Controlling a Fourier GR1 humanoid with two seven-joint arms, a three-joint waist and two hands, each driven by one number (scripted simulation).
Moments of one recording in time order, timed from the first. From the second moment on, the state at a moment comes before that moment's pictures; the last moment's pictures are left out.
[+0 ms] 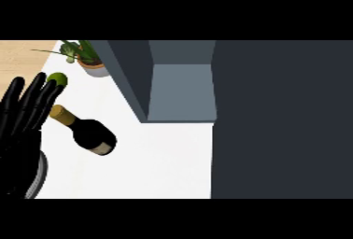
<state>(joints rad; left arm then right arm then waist) -0.03 0.10 0.01 -2.10 -0.01 0.00 0.03 -0.01 -0.07 -0.01 -2.10 0.01 0.01 0.02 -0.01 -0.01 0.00</state>
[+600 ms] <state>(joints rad) -0.14 0.21 -0.14 -1.97 0.50 -0.40 0.23 0.10 -0.09 0.14 -2.22 -0.11 0.15 0.10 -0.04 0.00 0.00</state>
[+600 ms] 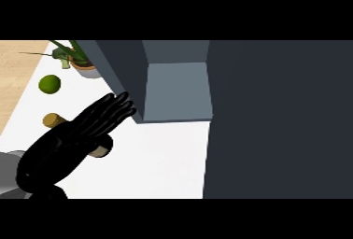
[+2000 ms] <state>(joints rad) -0.17 0.51 0.18 -2.36 1.22 -0.12 0.75 0.22 -0.12 0.29 -2.51 -0.12 0.10 0.40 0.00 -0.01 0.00</state>
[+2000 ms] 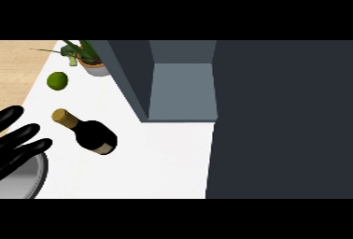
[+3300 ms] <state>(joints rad) -0.27 0.59 0.39 -2.07 1.18 -0.30 0.76 0.18 -0.14 0.31 -2.52 -0.10 0.06 0.44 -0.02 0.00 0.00</state>
